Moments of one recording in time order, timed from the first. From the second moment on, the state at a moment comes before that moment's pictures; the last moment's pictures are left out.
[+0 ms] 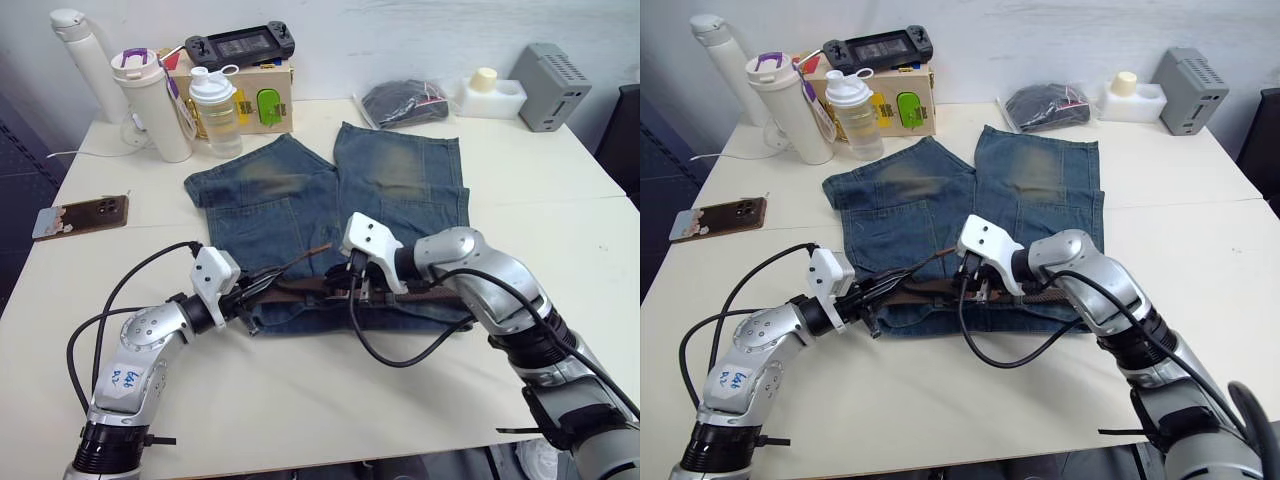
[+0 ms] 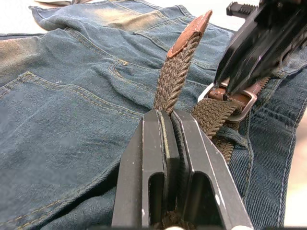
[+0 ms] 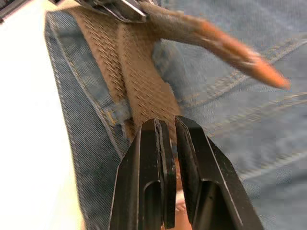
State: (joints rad) left arm -0.12 0.49 0.06 -0.30 -0.36 0.32 -0.66; right arm -0.78 -0.60 0.39 -0.23 0.28 0.89 0.96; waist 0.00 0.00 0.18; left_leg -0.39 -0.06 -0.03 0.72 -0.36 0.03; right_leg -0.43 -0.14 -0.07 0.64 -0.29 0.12
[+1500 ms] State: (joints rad) left arm -0.14 0.49 0.05 -0.30 -0.32 0.30 -0.65; right arm -0.82 -0.50 0.53 -0.08 0.11 0.76 1.01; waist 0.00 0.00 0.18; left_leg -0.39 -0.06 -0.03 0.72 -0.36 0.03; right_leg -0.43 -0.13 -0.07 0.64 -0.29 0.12
